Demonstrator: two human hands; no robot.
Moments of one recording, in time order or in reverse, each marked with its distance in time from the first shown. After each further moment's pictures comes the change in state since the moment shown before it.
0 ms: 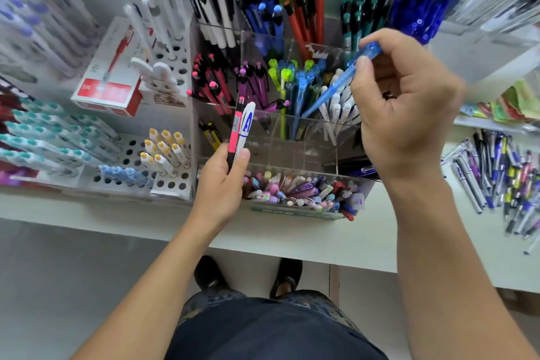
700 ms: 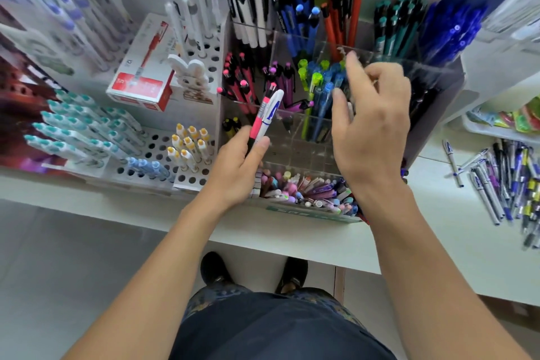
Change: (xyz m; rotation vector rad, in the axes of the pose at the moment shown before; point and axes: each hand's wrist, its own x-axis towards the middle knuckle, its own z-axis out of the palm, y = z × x) left_hand 0.017 0.015 -0.024 0.311 -0.098 0.160; right_hand -0.030 0.000 0.053 -0.348 -0.099 -0.013
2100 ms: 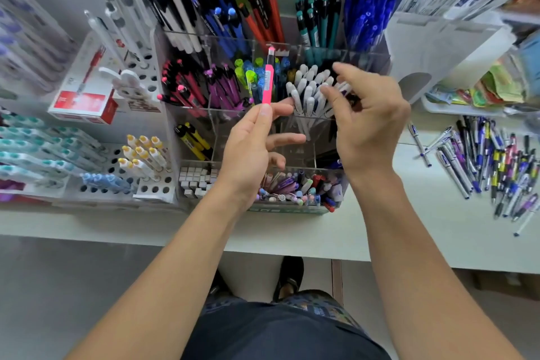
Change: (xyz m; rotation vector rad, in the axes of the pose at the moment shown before) left_hand -0.002 0.105 0.065 -0.615 -0.021 -0.187; right_hand -0.006 0.064 -0.035 0.218 0.105 0.155
